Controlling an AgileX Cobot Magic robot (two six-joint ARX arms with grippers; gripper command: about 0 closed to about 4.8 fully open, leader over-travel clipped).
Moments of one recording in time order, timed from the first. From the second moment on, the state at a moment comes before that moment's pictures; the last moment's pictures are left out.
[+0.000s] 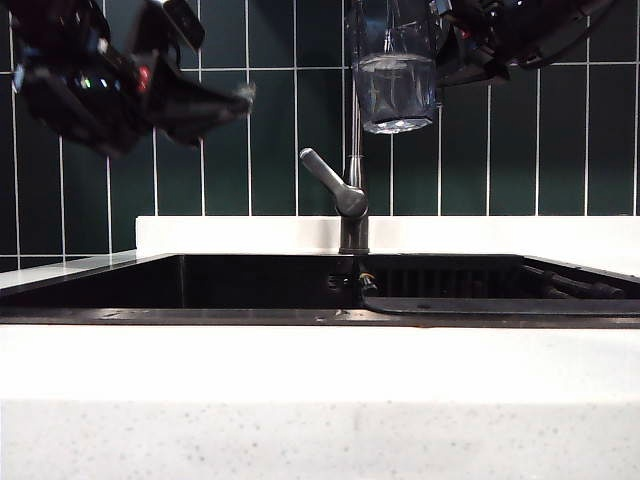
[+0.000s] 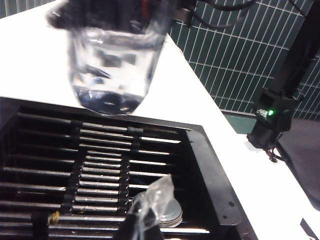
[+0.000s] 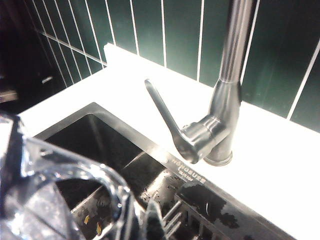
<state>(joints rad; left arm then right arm) -0.14 2.06 1.77 -1.43 1.48 1.60 0.25 1.48 1.13 0.10 -0.46 -0.09</state>
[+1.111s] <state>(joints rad) -0.16 1.06 0.93 -1.44 1.60 1.53 0.26 1.43 1.13 0.08 -0.49 -0.06</state>
